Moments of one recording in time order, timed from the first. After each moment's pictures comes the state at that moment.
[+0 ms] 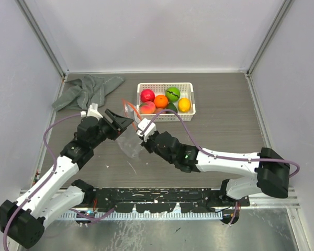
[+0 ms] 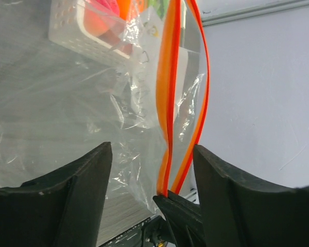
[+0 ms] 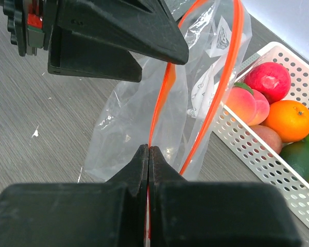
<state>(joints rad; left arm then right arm) -0.46 0.84 0.64 -0.12 0.08 -1.14 1.18 1.33 0.83 0.26 0.38 -0.06</state>
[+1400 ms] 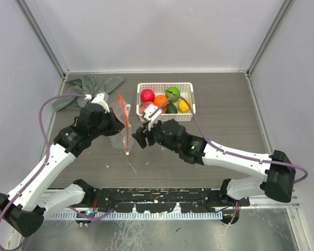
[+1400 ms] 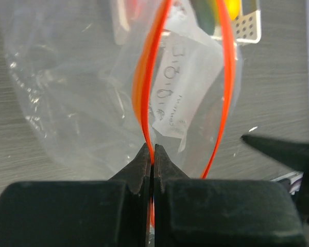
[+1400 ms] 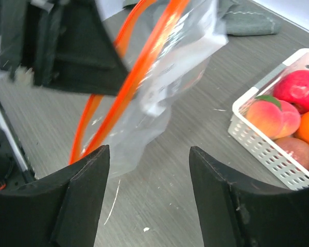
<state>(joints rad) -0.55 0.94 1.00 -0.61 -0.06 -0.66 1.12 1.28 0.93 0.15 0.21 0.09</state>
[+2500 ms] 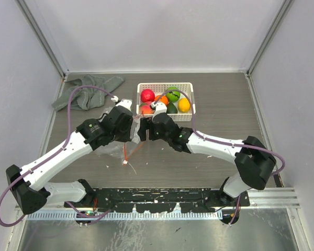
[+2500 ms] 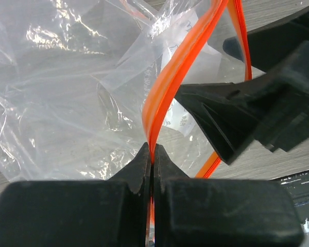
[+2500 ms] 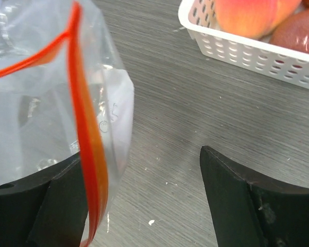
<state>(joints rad) -0.82 1.19 1.18 -0.88 -0.30 -0.53 0.93 1.51 0.97 0.03 0.19 0.54</state>
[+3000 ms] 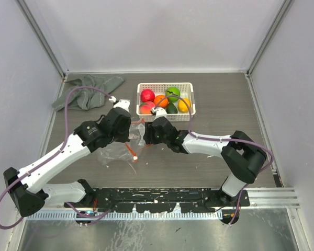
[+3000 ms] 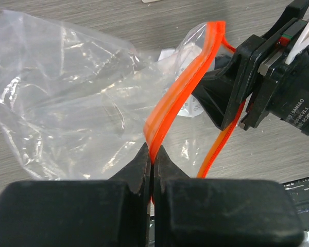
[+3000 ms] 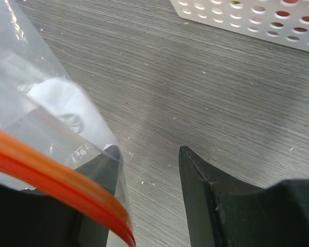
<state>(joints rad) -0.82 1.16 1.15 -0.86 -0.33 -0.53 0.90 1.63 0.90 0.11 0.17 0.56</state>
